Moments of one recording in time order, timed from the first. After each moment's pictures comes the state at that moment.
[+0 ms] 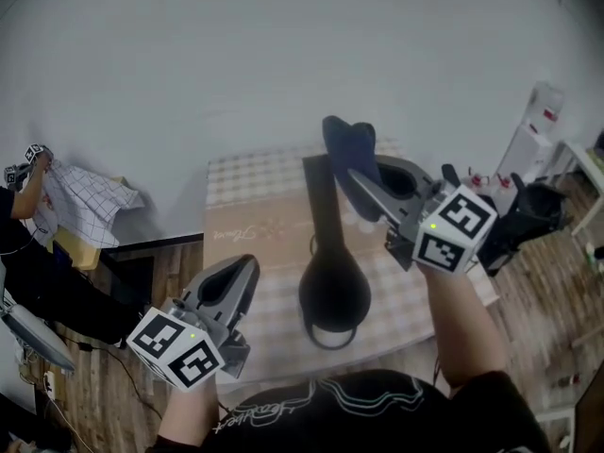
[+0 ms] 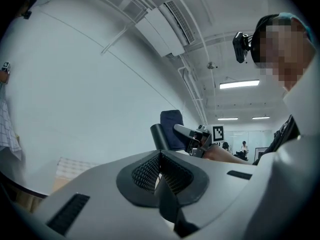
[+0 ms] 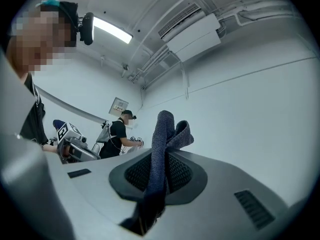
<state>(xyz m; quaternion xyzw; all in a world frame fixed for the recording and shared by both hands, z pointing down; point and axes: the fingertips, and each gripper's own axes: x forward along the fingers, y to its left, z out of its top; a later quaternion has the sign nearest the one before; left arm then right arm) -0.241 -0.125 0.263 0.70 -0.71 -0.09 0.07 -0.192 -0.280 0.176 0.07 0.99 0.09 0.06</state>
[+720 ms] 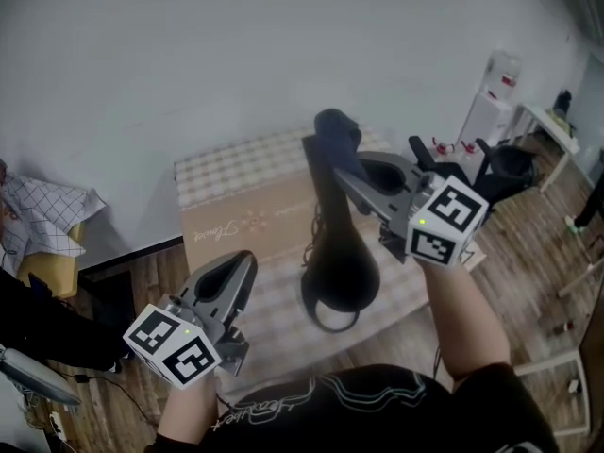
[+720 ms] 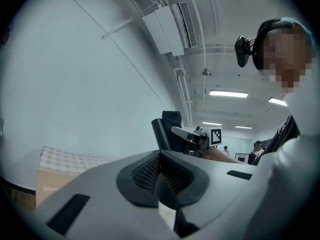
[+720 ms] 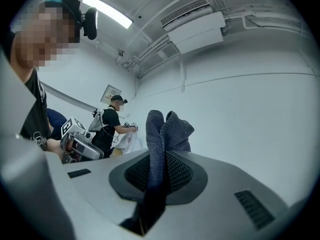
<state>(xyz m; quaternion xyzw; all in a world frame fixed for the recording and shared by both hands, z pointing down) -0.279 -0.112 0.265 0.77 -0.63 -0.11 0.10 -0.215 -0.247 0.187 0.00 0.99 0.11 0.01</state>
